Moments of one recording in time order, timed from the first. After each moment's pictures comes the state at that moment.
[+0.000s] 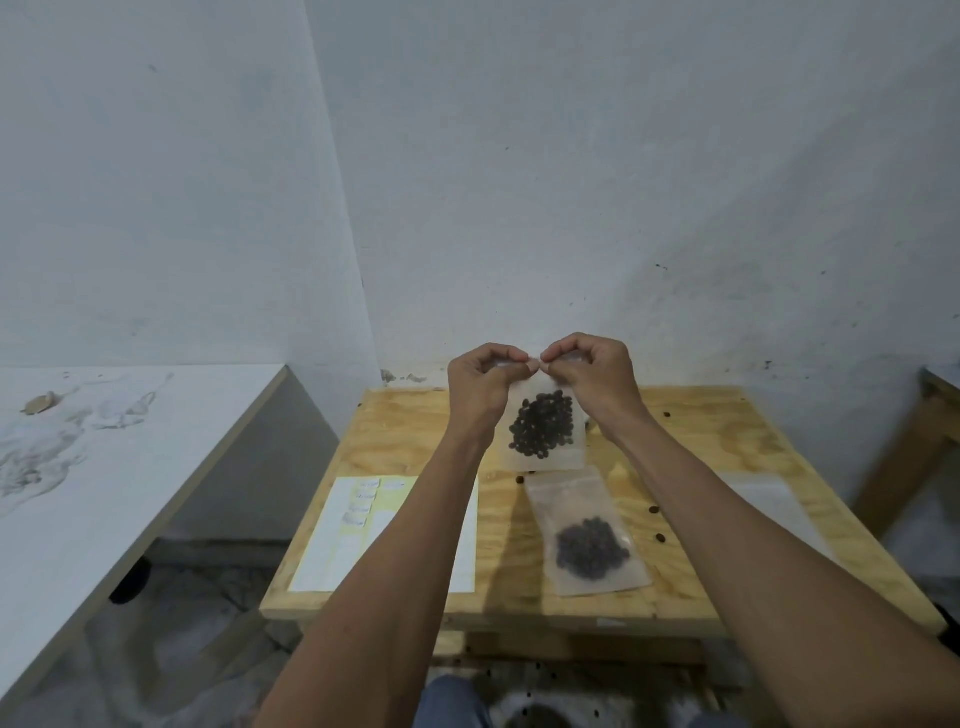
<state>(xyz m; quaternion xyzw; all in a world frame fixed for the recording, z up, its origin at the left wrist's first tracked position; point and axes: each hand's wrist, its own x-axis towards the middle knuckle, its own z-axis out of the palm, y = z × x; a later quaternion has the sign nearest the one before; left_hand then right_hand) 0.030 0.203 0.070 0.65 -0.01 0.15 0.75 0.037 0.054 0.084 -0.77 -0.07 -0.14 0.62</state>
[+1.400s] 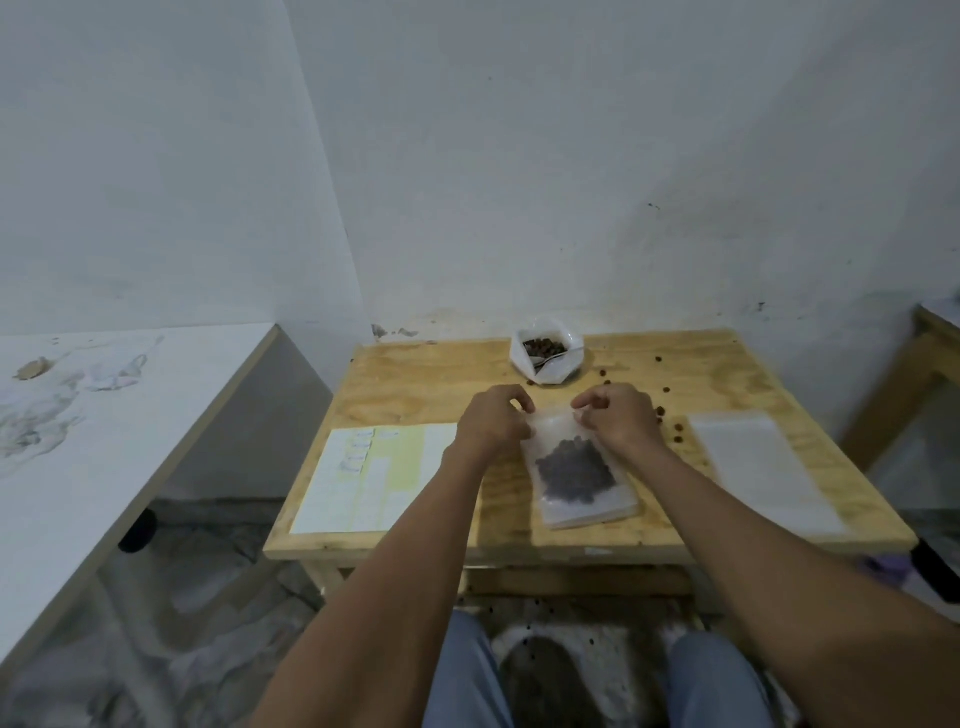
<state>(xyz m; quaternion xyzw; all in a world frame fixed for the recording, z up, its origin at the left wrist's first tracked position) 0.013 0.198 -0.017 0.93 -0.02 -0.03 0.38 0.008 0.012 -0.021 -0.91 0.07 -0.05 0.41</state>
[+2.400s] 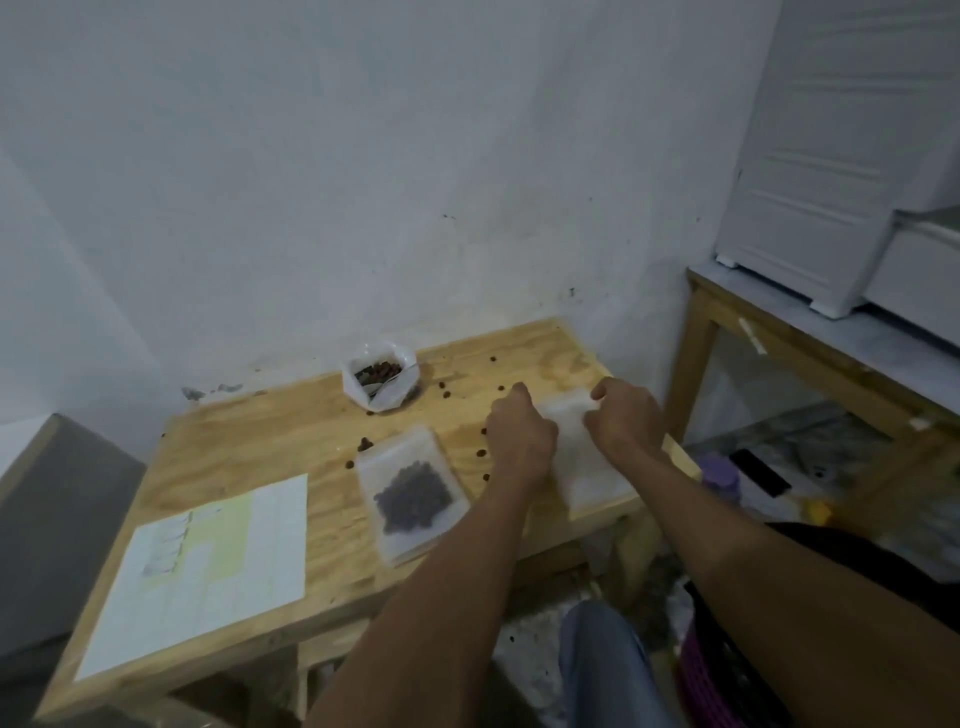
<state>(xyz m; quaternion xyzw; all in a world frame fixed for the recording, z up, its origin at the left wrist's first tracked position) -0.013 -0.038 -0.020 0.94 -0.07 0.03 0.33 -0.034 -0.170 -0.027 -0.93 0.26 -0.12 0.23</state>
